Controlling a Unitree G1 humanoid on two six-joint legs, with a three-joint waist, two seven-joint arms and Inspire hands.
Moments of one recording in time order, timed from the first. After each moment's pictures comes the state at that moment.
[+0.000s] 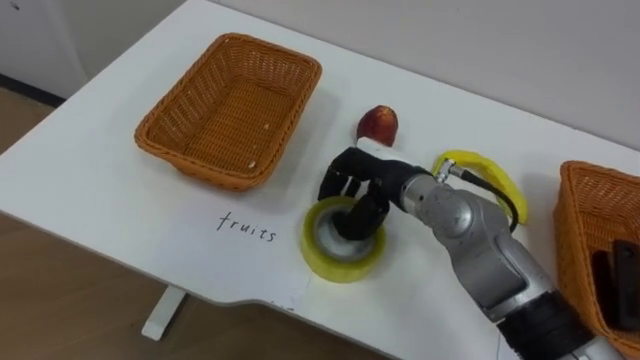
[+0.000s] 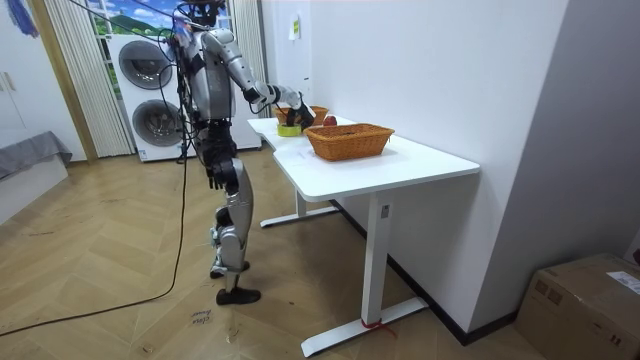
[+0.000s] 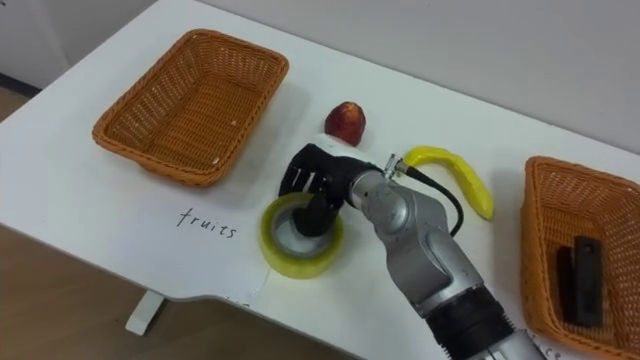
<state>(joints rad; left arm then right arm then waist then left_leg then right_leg) 0.18 0.21 0.00 0.97 0.17 0.26 0.17 -0.39 -0.27 0.41 0.18 -0.55 0.32 0.44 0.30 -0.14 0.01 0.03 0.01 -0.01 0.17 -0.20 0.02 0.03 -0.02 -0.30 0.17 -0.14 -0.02</state>
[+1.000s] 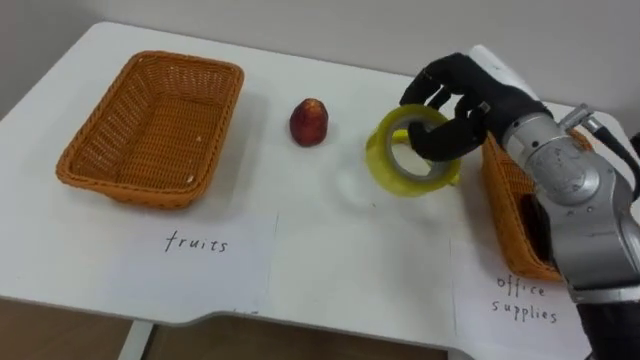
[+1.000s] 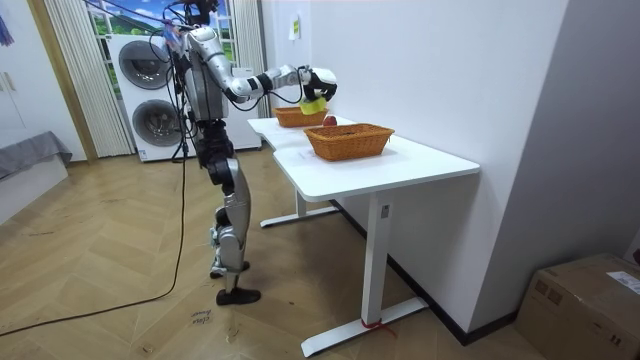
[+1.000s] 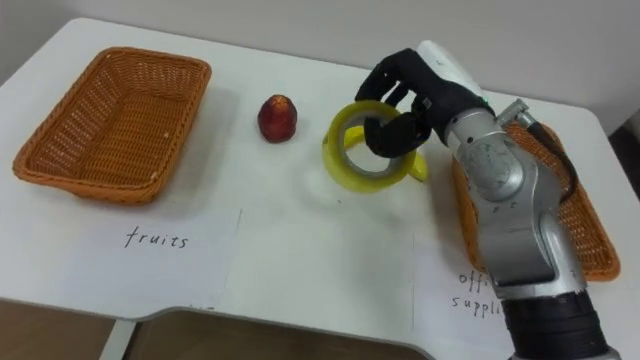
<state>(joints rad) 0.23 0.21 0.06 1.01 0.15 0.16 0.19 -0.34 -0.39 0.05 -0.06 -0.48 0.26 0.35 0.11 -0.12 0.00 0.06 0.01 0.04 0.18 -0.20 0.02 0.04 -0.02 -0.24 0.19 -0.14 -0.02</state>
